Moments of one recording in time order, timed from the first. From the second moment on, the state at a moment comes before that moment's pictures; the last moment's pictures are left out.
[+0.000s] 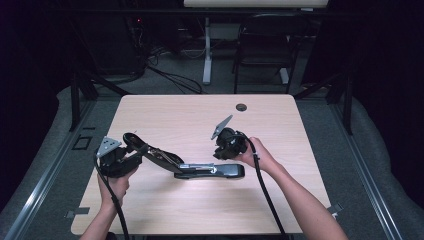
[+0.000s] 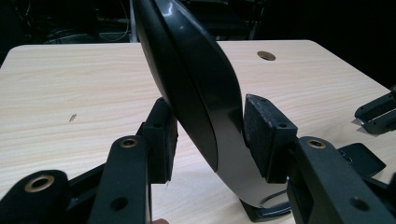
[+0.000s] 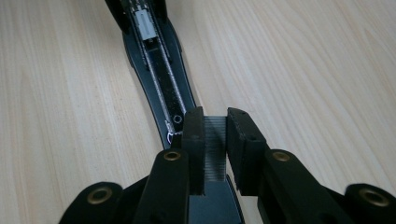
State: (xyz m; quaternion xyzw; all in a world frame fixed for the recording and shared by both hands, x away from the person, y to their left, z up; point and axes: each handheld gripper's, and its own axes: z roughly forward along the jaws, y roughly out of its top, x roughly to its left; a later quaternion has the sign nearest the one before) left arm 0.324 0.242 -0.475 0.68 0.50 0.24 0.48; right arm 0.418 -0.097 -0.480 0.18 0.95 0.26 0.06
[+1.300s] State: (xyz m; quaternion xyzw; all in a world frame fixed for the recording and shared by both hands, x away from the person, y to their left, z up) left arm 0.324 0.243 -0.476 0.68 0.50 0.23 0.49; right arm 0.437 -0.056 -0.511 0.06 0.96 0.27 -0.02
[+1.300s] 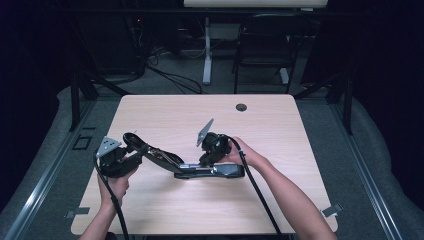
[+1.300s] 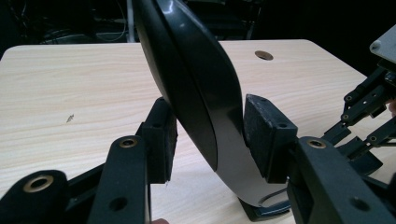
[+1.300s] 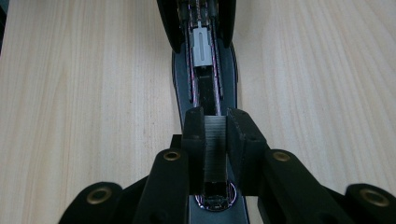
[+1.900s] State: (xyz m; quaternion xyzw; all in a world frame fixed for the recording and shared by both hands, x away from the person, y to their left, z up) left arm 0.324 0.243 -0.476 0.68 0.50 0.23 0.49; right arm 0.440 -0.057 -0.512 0.04 0.96 0.27 -0.03
